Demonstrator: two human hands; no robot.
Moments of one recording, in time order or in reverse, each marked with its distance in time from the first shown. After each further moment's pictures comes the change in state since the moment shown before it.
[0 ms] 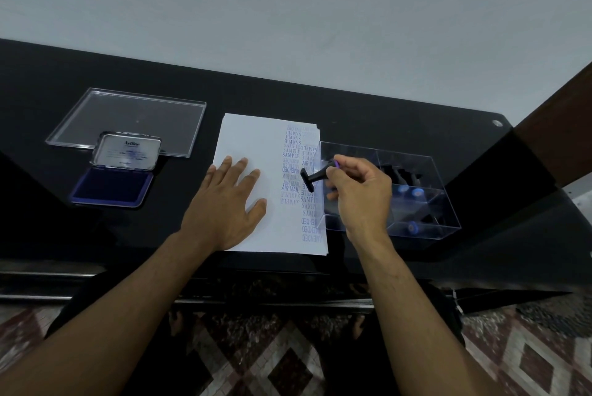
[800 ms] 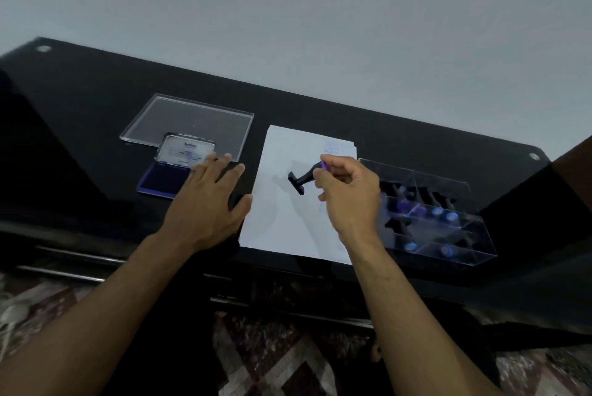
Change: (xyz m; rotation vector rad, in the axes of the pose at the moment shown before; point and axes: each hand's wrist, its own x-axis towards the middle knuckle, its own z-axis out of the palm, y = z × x) left_hand -0.051 -0.059 -0.056 -0.073 0.124 -0.158; right_hand -0.031 -0.025 0.068 -0.082 -0.152 -0.110
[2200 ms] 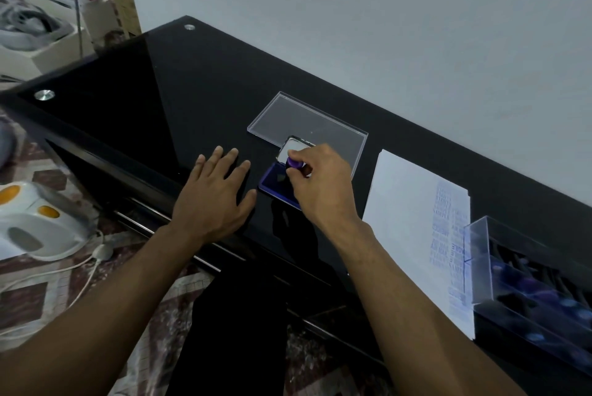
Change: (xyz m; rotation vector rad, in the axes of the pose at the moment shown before) left_hand -0.052 -0.163 -0.025 0.151 0.072 -0.276; right_hand -0.036 -0.055 0.210 -0.598 -0.510 -0.483
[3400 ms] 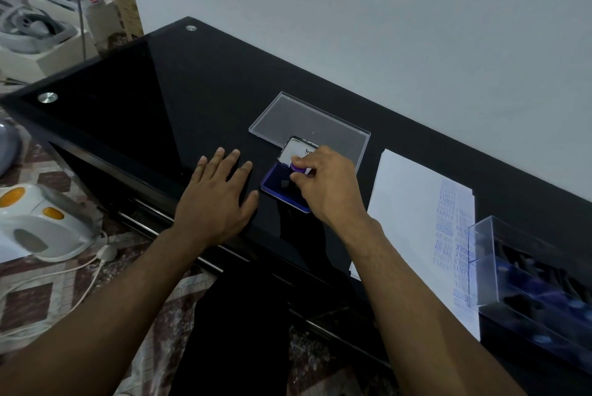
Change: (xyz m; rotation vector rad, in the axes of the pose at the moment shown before) left_hand 0.001 0.003 0.001 0.056 -0.026 -0.017; right_hand 0.009 0.012 -0.002 -0.071 -0.100 0.003
